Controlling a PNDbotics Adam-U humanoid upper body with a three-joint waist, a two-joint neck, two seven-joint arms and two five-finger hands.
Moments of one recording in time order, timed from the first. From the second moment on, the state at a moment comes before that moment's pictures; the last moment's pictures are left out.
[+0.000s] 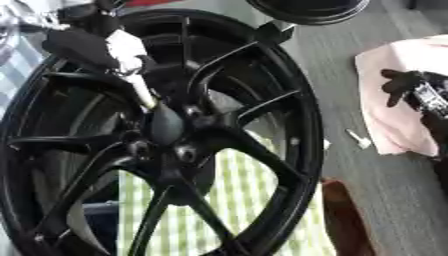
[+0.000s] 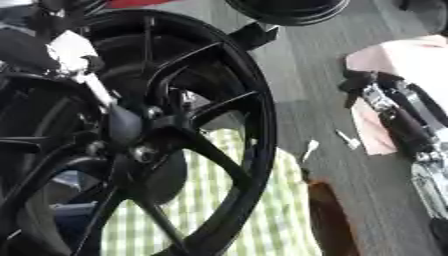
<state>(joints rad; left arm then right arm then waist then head) -1.26 0.60 -0.55 -1.59 -0.63 0.51 -0.72 -0.03 -0.55 -0.26 -1.98 -0.22 -0.01 0.15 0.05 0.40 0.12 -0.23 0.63</state>
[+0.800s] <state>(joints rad) -1.27 0.75 -0.35 -1.68 -0.54 0.56 -0.68 0.00 -0.55 -0.28 -1.98 -0.22 -0.02 0.13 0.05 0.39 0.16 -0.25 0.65</state>
